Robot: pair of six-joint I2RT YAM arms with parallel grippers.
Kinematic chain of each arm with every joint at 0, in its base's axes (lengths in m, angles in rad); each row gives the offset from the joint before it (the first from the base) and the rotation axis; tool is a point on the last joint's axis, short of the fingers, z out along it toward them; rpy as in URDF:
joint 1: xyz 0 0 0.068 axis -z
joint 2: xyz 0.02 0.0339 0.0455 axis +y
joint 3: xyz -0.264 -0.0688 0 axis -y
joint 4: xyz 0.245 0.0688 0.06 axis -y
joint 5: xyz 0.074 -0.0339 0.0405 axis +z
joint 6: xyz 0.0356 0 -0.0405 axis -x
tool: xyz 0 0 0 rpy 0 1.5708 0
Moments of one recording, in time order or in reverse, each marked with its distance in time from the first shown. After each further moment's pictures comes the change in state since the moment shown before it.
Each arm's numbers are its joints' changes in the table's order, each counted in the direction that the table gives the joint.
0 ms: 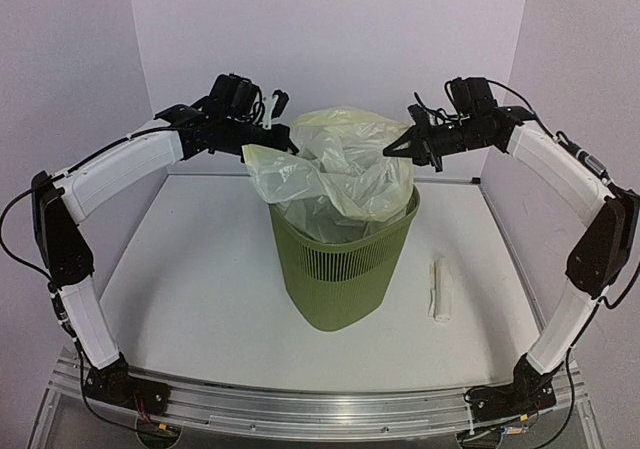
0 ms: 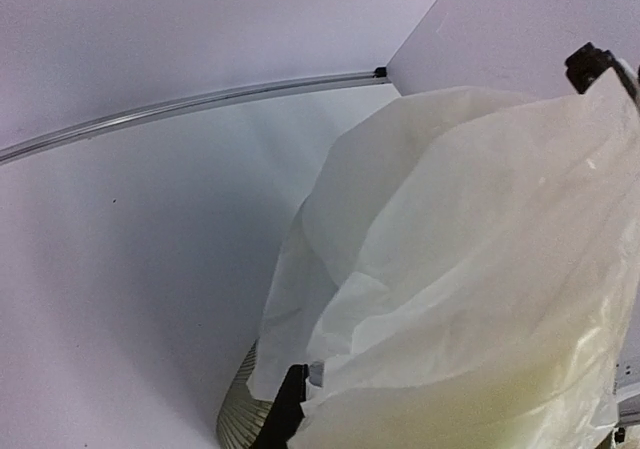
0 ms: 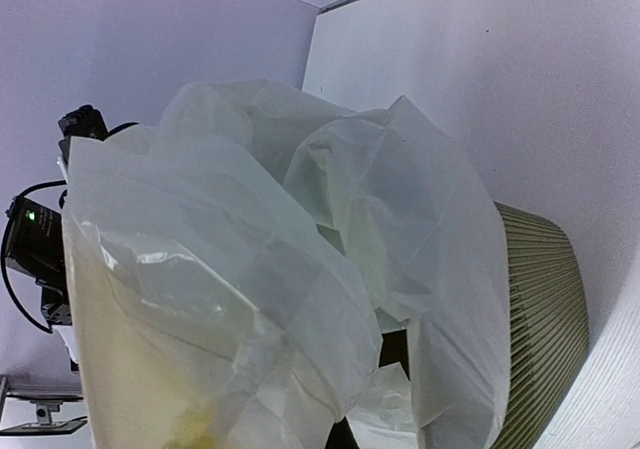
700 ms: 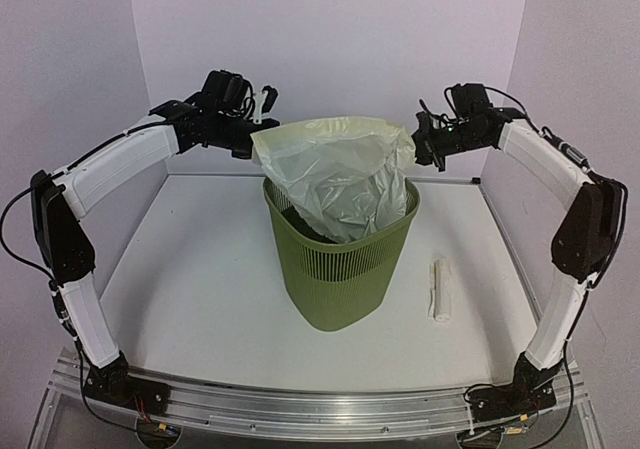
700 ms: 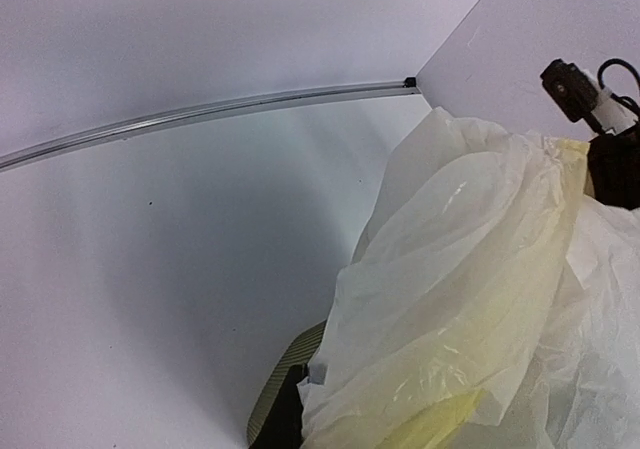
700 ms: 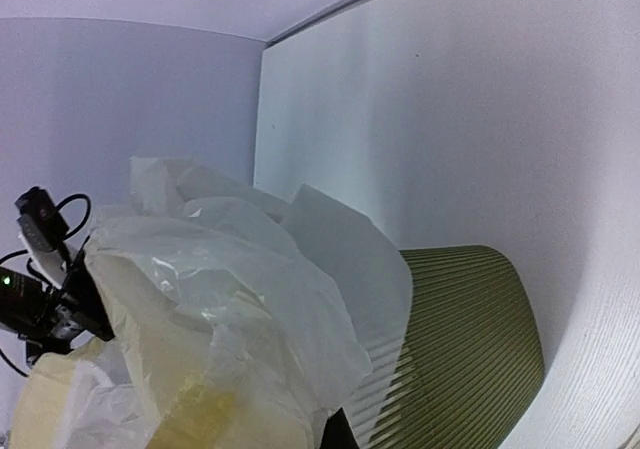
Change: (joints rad) left arm -0.059 0.022 0.030 -0.038 0.009 -0.021; right arm 0.095 0.136 0.083 -0.028 -0.016 0.005
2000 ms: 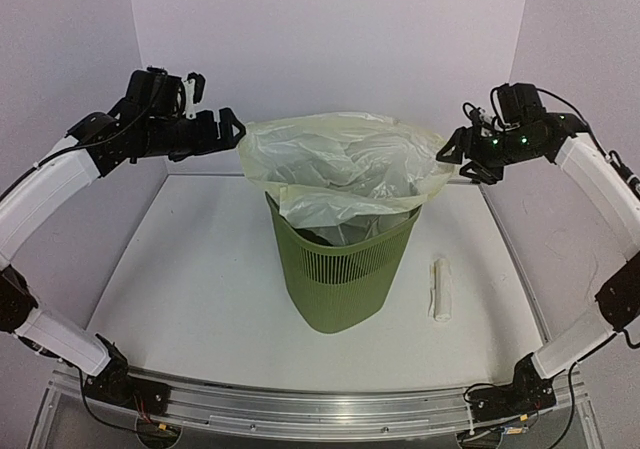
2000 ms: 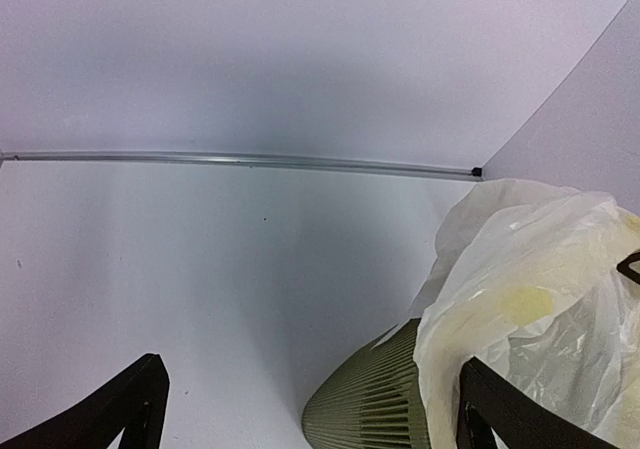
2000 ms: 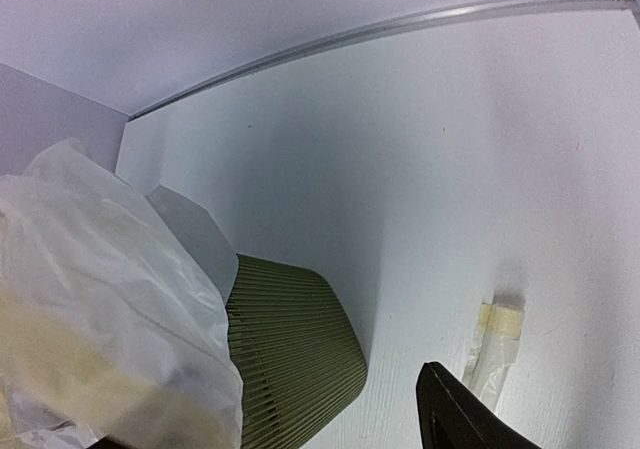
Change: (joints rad) left arm -0.006 -0.434 -0.307 -0.007 0.297 0.101; right arm 0.017 -0.393 -0.236 -0.161 -0.490 0.236
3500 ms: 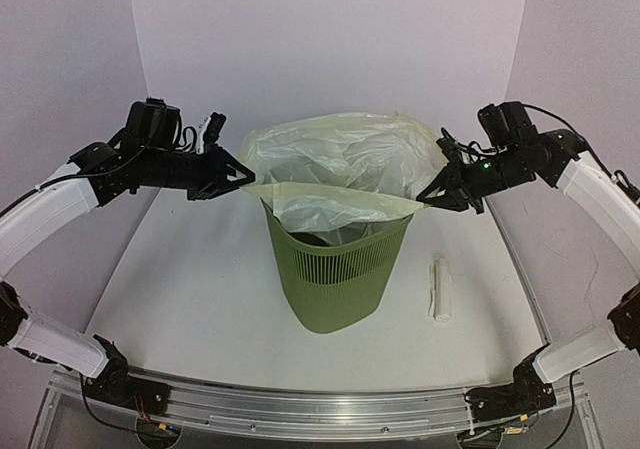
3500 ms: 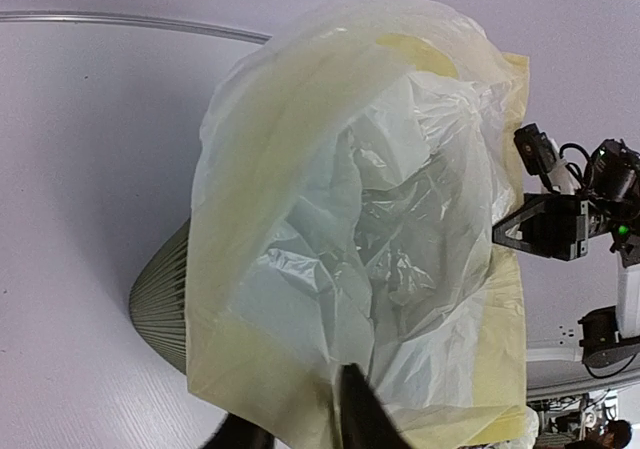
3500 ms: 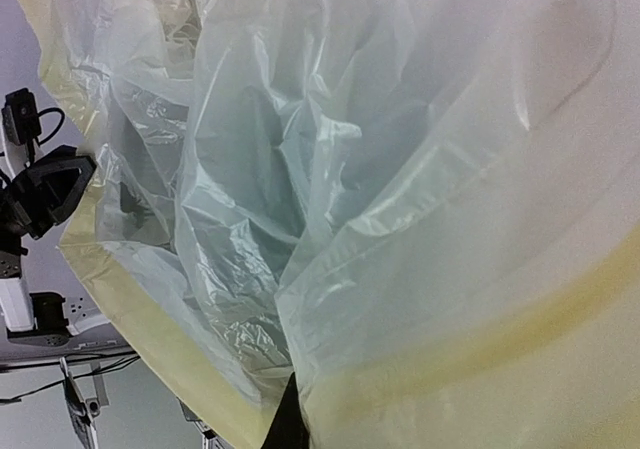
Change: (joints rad) left arm -0.002 -0.099 -0.243 0.101 -0.517 0.194; right arm -0.180 -0.115 -0.155 -0.046 0.312 -0.120
